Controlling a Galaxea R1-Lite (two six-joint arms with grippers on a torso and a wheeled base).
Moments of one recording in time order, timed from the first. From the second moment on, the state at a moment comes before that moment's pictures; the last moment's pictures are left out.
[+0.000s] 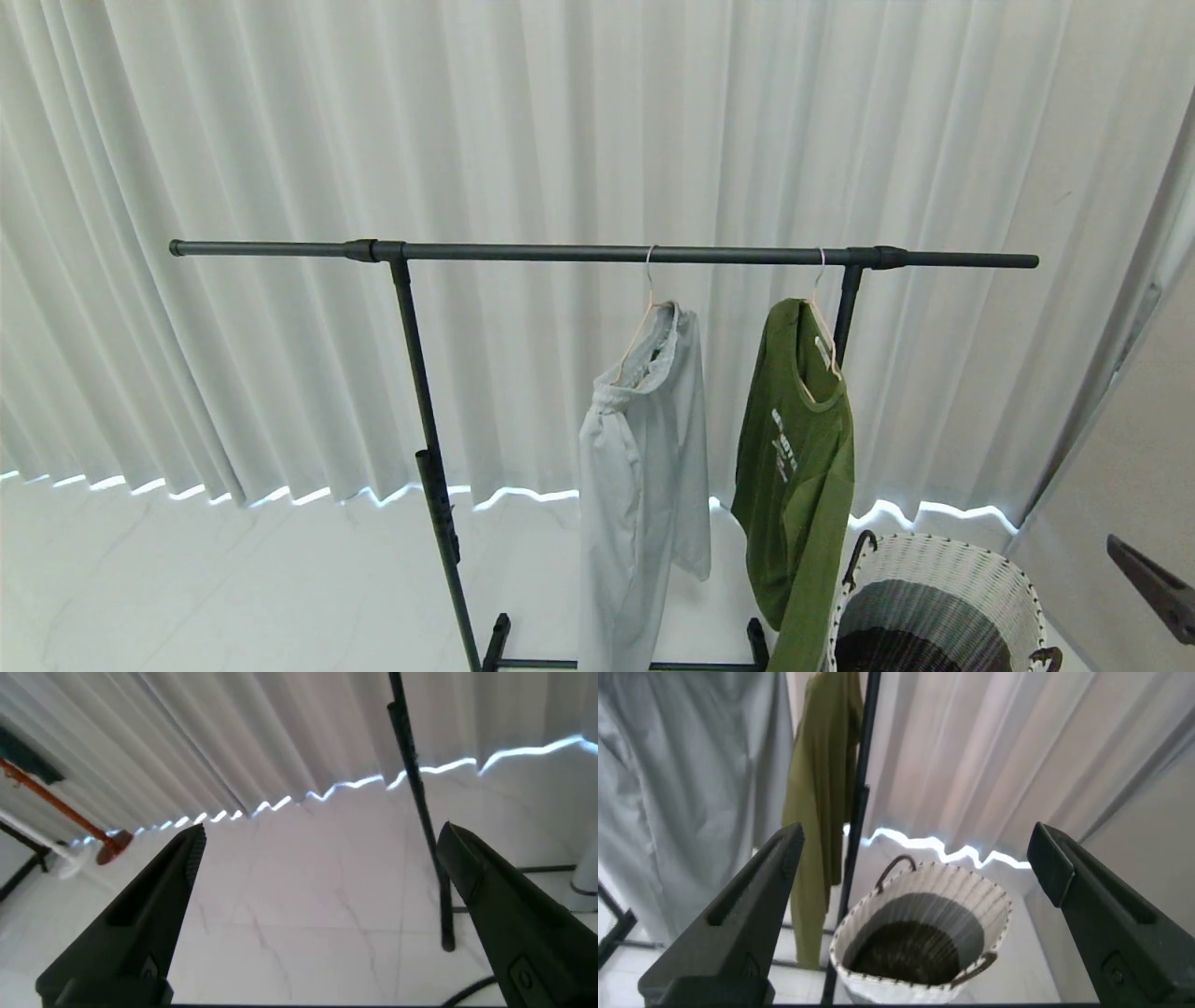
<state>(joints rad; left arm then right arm) -0.10 0.28 -0.02 -0.06 0.37 0.47 -0.09 0.86 -0.09 -0.62 0.19 -0.17</state>
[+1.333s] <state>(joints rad) 0.00 0.00 0.00 -0.04 0.07 0.04 -0.14 0.10 0.00 -0.09 -0.10 -0.16</state>
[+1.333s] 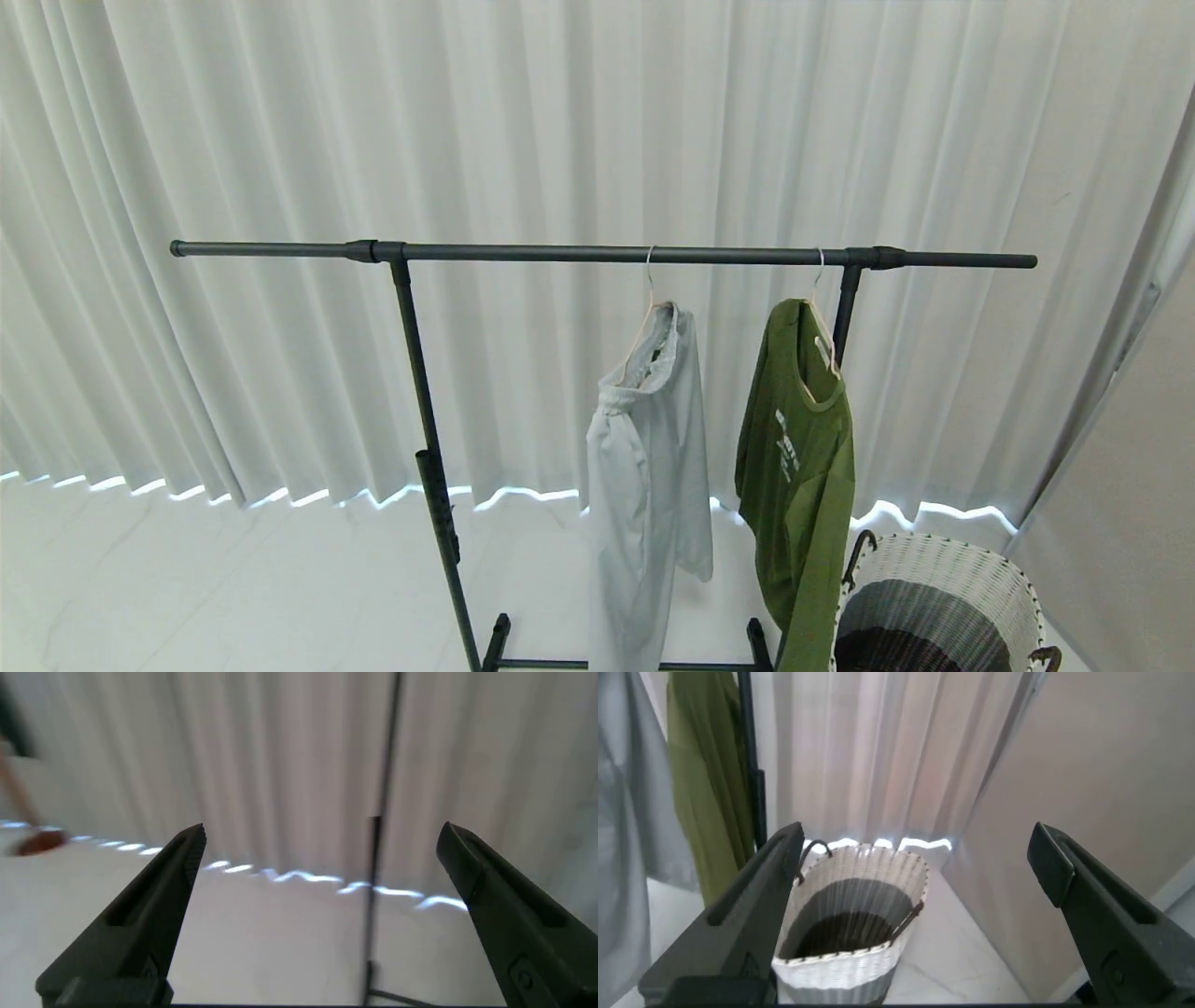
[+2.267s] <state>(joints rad) 0.00 0.00 0.00 0.00 -0.02 0.00 -0.09 0.09 0.00 0.00 0.01 -0.06</state>
